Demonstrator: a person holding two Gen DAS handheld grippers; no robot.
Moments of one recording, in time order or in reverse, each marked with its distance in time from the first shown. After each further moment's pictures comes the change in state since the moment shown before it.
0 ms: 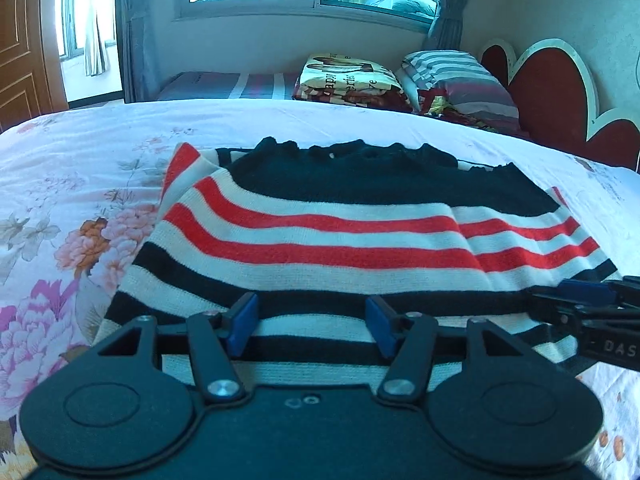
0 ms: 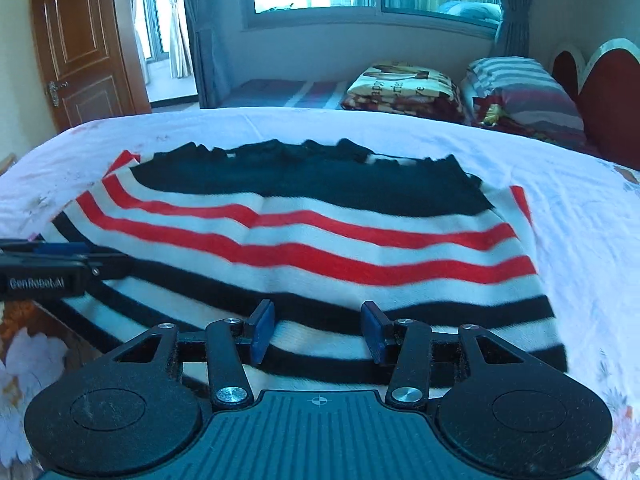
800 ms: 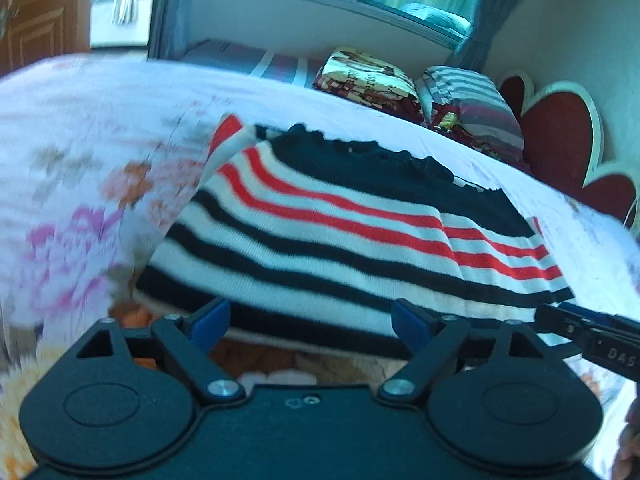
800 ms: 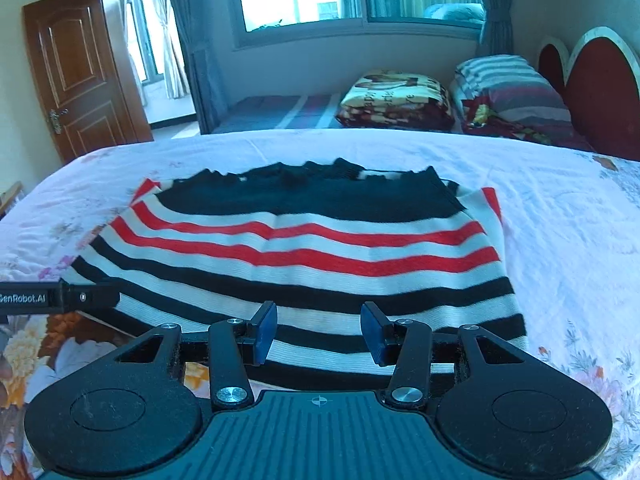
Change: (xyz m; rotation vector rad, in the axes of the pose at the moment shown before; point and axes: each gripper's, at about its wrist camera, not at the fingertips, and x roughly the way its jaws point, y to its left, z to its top) left arm -0.052 0.030 -0.016 -0.235 0.058 -0.064; right arm -0.056 0.013 0.004 0.086 -0.037 0.052
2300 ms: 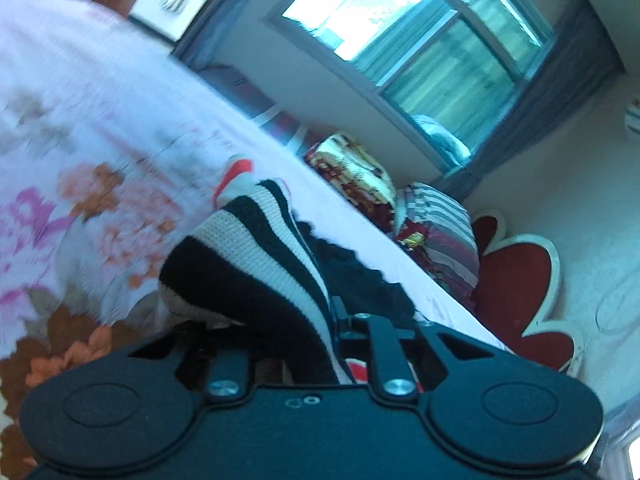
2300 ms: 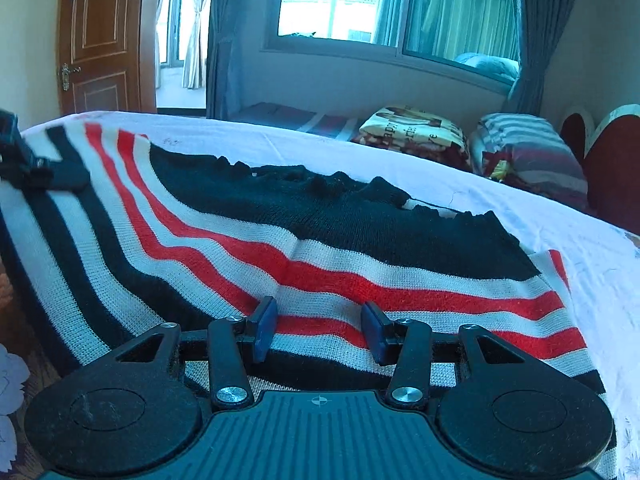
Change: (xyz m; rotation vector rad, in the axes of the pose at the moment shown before) left arm 0.030 0.025 0.033 -0.300 -0.258 -0.217; right arm 0.102 0.024 0.000 -0.200 -0.075 -0.075
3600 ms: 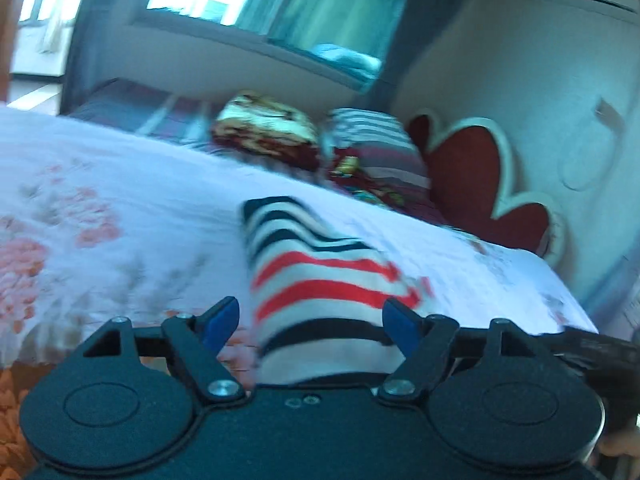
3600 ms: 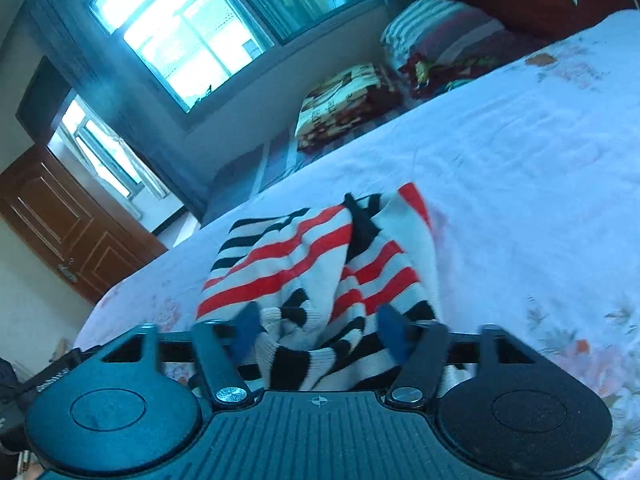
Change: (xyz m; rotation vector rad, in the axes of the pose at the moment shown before) left arm 0.035 -0.097 -0.027 0.341 0.161 -0.048; right arm -0.108 -0.171 0.021 0.715 0.041 0.220
